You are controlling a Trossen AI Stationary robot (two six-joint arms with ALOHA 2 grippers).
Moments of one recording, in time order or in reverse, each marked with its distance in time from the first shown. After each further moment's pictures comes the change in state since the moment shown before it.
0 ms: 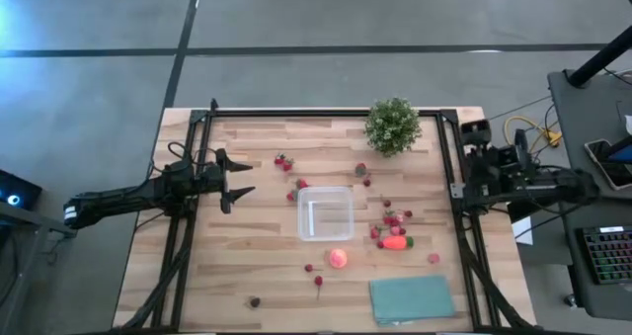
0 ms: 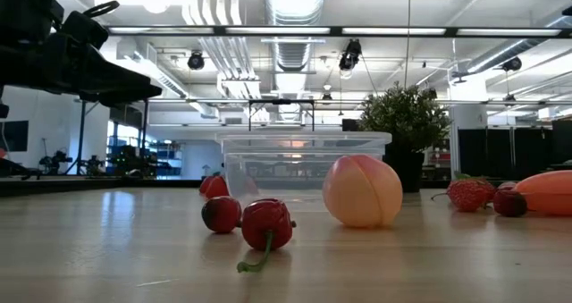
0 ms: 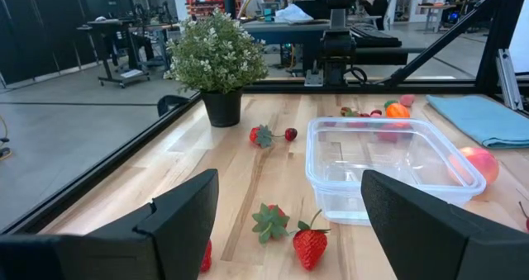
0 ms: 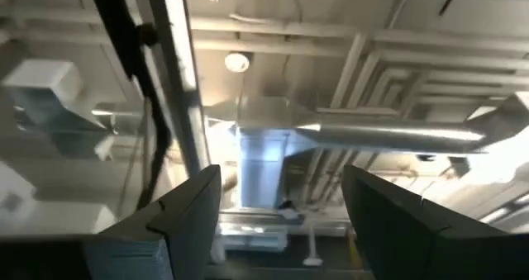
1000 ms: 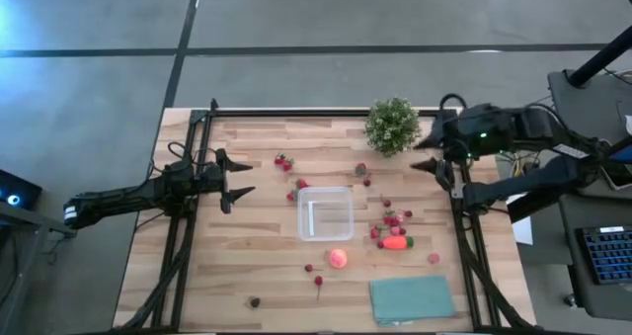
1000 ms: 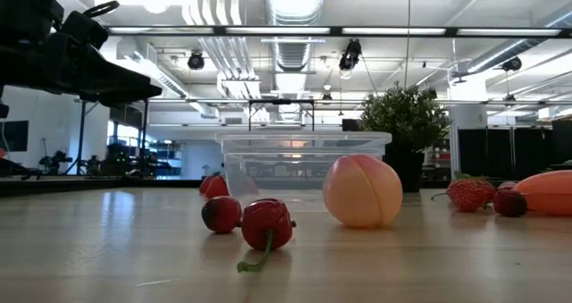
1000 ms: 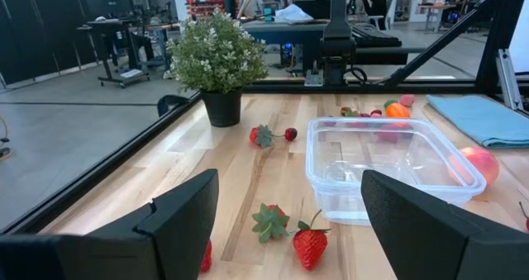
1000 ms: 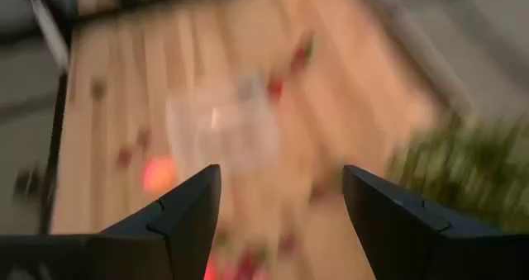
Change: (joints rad) left arm 0.000 0.000 0.000 0.000 0.000 0.000; right arm -0.002 0.560 1.256 -2.491 0.091 0.247
